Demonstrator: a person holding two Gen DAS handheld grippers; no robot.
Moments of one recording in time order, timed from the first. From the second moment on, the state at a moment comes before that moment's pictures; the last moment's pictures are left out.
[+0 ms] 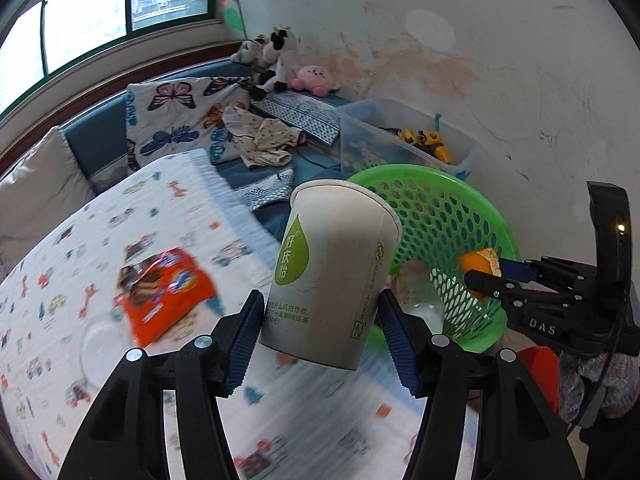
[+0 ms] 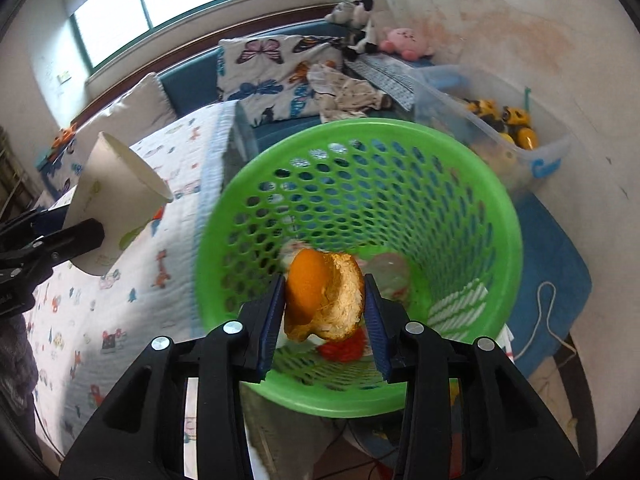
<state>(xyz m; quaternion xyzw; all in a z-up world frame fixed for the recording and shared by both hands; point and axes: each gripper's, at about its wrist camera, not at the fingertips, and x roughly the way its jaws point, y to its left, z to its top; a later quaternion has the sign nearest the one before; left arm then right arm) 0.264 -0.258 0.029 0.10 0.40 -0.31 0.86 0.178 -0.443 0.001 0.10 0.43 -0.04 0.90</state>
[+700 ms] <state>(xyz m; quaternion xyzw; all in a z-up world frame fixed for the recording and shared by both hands) 0.279 -0.322 -0.004 0.11 0.43 -0.34 0.83 0.155 -0.459 0.010 0.12 0.41 -0.05 0.90</state>
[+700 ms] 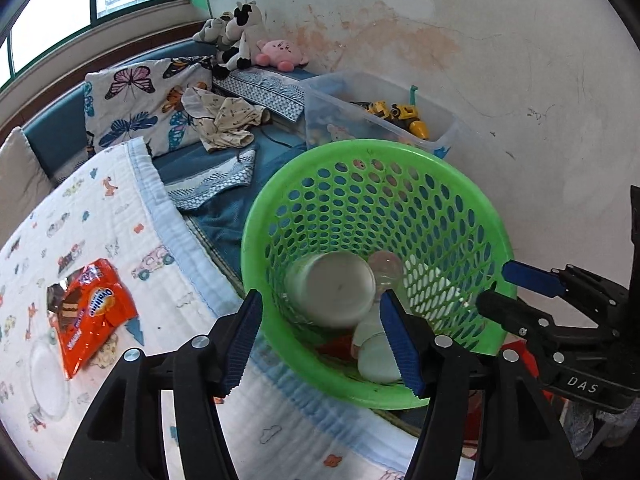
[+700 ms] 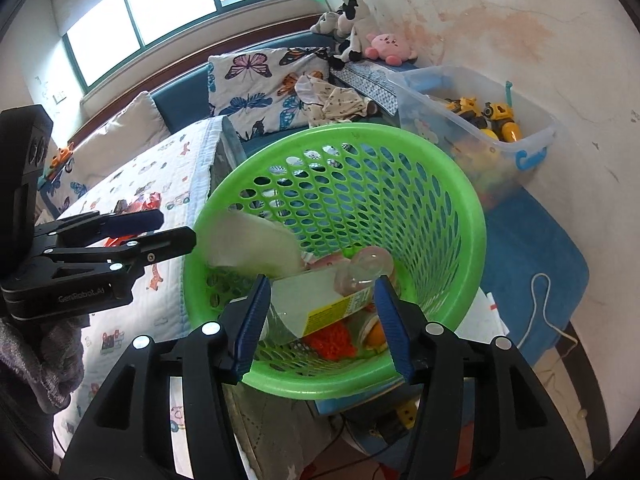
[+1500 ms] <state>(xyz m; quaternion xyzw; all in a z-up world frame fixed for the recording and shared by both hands) 0.293 -0.139 0.022 0.07 0.41 -0.19 0.89 0.200 -0.349 0.076 0.05 0.37 0.06 0.93</state>
